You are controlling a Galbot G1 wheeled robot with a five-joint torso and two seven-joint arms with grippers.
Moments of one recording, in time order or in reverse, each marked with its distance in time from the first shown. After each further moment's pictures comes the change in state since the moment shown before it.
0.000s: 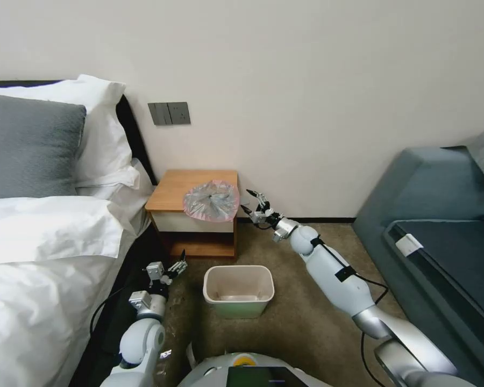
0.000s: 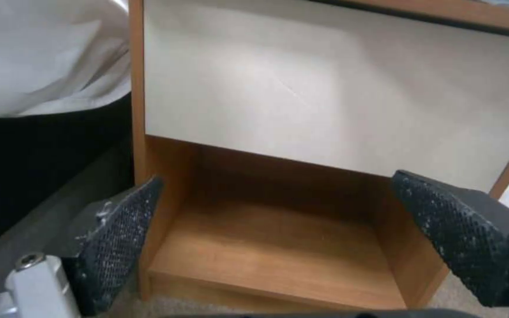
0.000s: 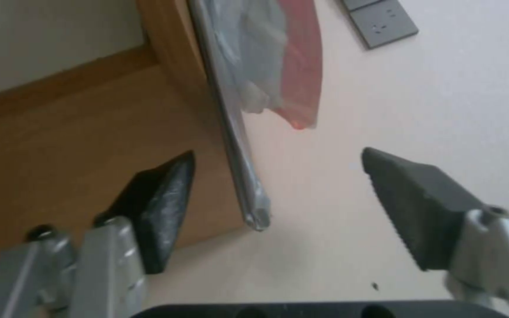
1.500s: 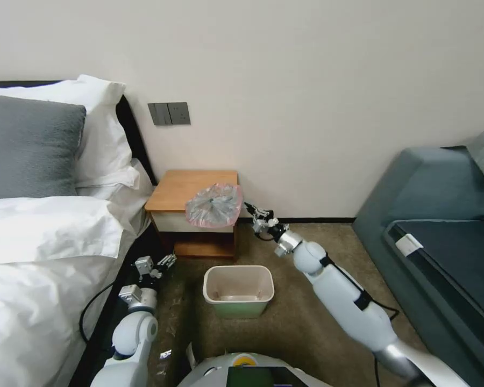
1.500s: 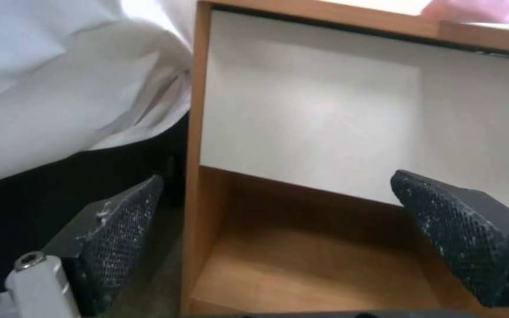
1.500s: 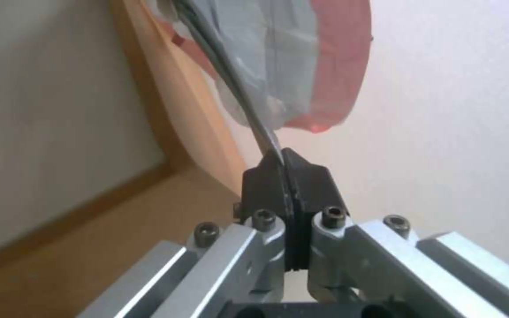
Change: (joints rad) left arm -0.056 0.005 -0.070 0.035 -0.022 0.001 -0.019; right arm -0.246 -0.086 0.046 0.342 0.155 -0.155 -0.005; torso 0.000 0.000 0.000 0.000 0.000
